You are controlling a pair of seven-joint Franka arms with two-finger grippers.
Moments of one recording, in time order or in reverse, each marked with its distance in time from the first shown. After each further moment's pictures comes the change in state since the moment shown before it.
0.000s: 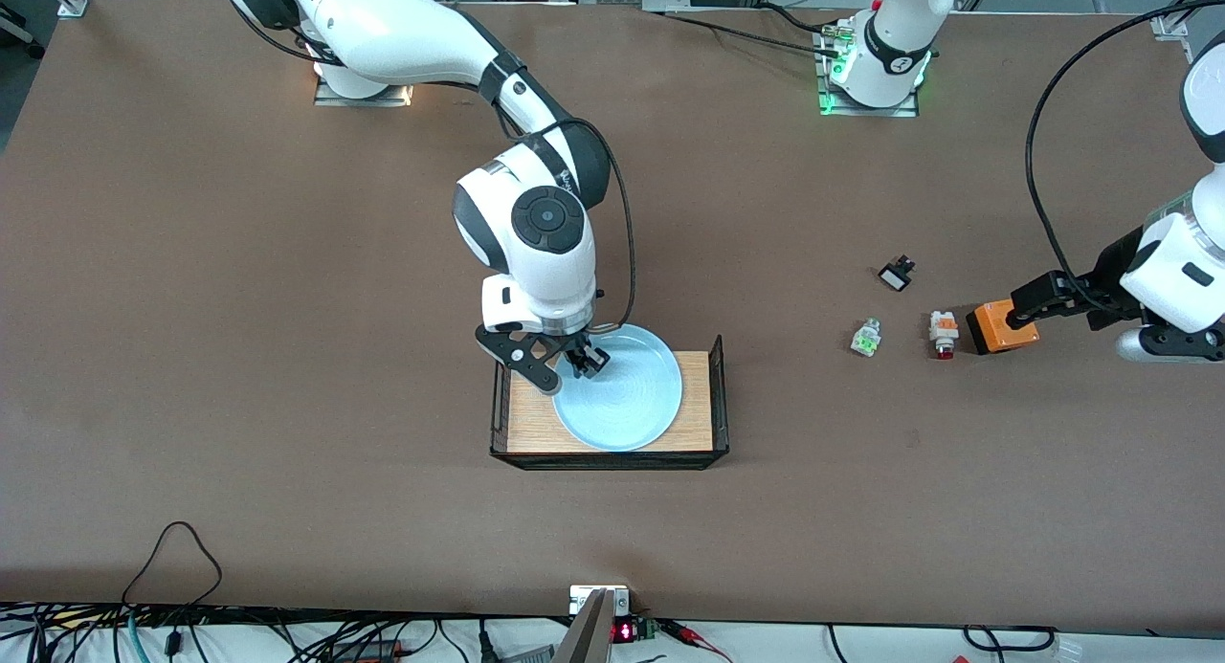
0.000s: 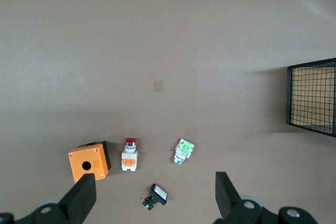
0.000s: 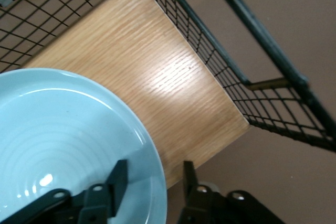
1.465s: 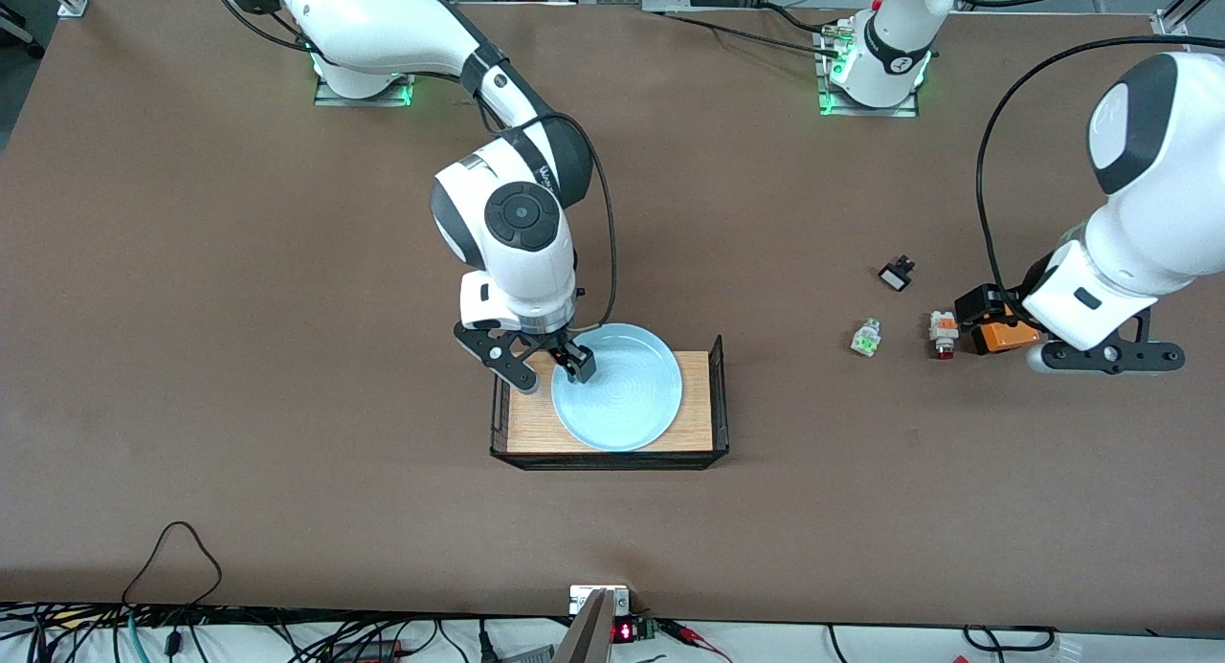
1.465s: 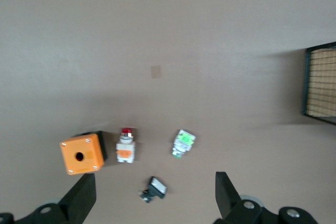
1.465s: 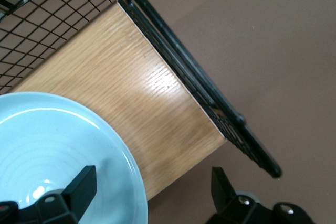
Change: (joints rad) left arm -0.083 0.034 0.007 -0.037 0.053 0.000 -0.094; right arm -0.031 -0.060 0.007 -0.077 0.000 0.023 0.000
